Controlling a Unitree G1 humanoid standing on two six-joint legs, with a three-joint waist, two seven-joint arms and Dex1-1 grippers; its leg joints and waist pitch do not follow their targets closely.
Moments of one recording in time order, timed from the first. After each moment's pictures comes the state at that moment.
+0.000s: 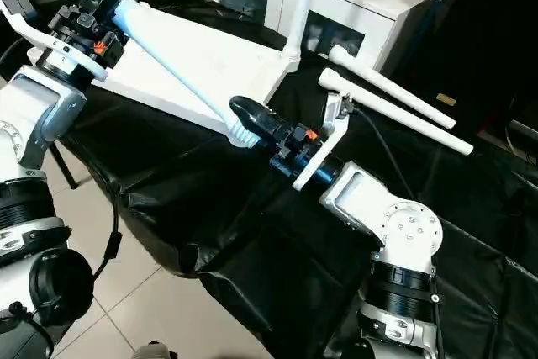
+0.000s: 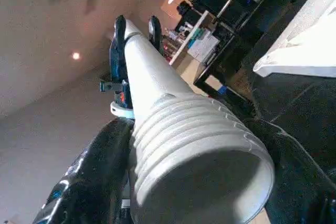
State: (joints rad) left arm -0.87 0.18 0.60 0.28 -1.28 0.85 -0.18; right arm -0.48 -0.01 -0.36 -0.03 1.27 1.13 0.25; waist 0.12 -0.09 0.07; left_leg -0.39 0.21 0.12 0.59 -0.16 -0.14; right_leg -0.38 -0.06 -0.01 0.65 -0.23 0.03
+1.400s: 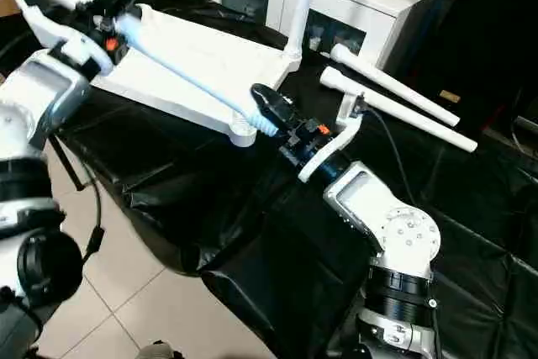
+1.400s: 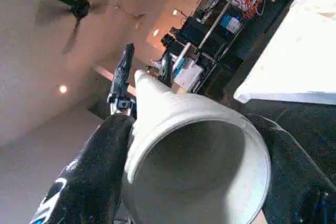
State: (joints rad) left arm -0.98 0.25 0.54 0.49 -1.10 0.71 -0.13; right arm -0.46 0.00 -0.35 -0.03 1.31 0.98 0.15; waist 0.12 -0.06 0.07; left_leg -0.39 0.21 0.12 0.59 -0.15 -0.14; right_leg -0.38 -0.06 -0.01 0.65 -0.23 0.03
